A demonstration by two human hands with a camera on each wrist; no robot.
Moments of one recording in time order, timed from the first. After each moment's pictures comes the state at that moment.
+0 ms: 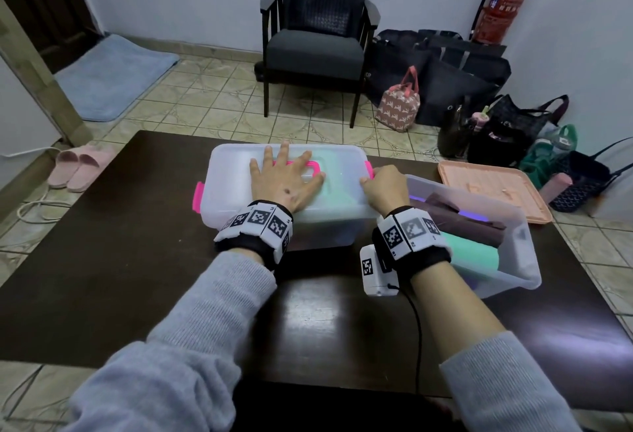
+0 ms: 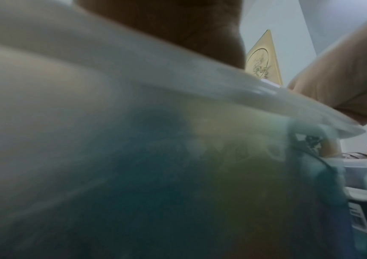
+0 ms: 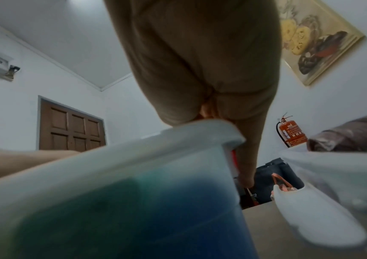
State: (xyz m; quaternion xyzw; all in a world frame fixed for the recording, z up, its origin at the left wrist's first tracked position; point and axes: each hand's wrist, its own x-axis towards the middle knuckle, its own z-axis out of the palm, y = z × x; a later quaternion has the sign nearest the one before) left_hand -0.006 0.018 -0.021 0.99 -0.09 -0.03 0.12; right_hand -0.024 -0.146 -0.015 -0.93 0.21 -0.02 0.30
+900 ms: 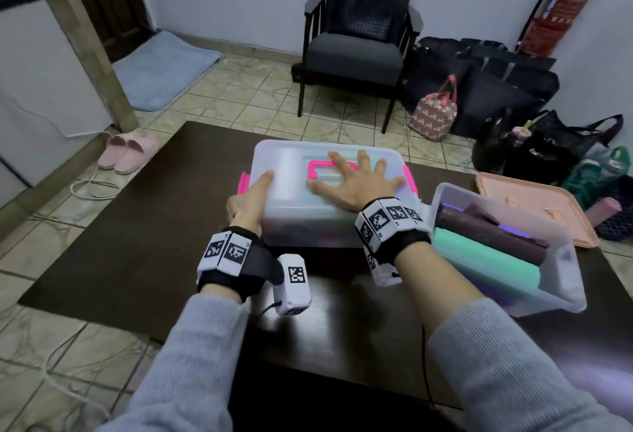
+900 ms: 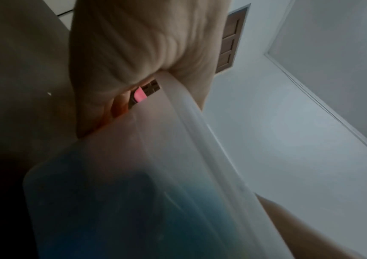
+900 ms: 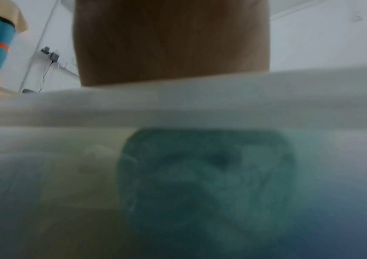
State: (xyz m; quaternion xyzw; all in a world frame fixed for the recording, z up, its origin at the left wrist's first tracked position) left_hand -0.032 0.103 -0.061 0.59 0.38 0.02 0.71; right_hand -0.028 -0.065 -0.003 -0.99 0.02 0.10 0.07
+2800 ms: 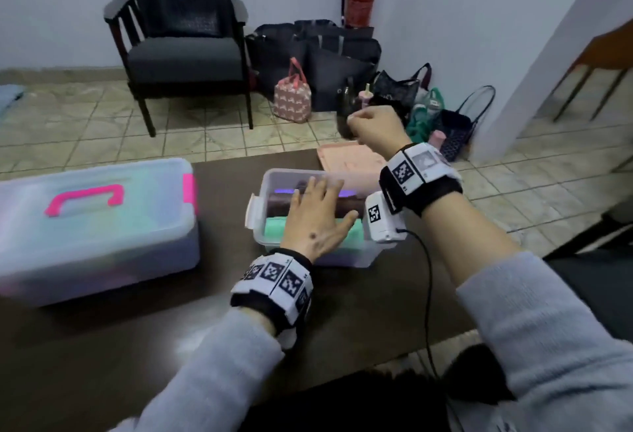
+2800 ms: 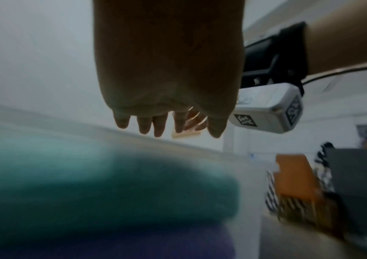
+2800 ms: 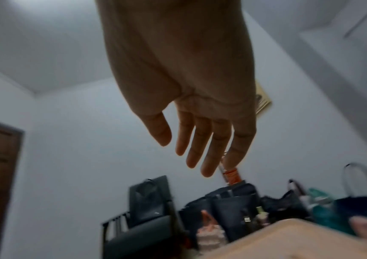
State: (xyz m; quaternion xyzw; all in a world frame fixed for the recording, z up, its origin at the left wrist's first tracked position) left_hand -0.100 -0.196 -0.029 0.91 -0.34 -0.04 0.24; right_hand -0.067 -0.340 0.057 -0.86 0.25 -0.15 0.42
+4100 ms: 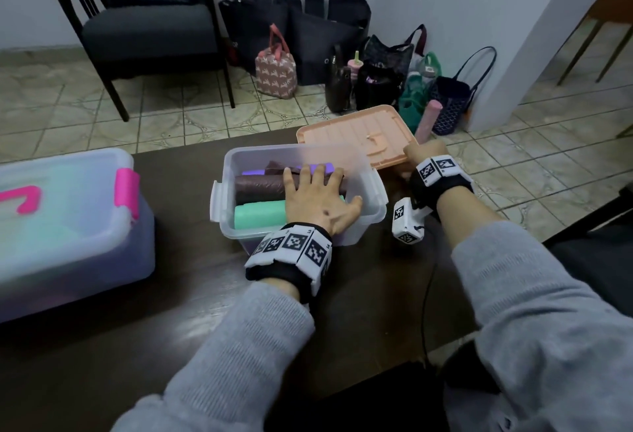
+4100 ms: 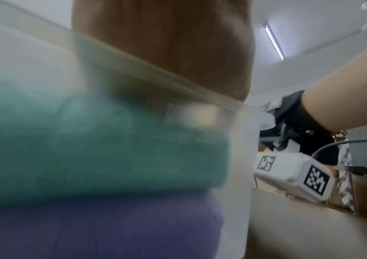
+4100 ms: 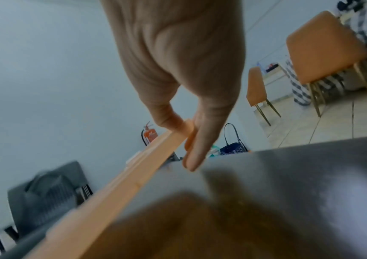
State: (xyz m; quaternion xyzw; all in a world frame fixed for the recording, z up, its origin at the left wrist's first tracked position) left_hand -0.080 -0.272 -0.057 0.94 -0.31 -0.07 0.09; right_hand -0.061 -0.505 -0.079 -0.72 0.52 -0.16 0.43
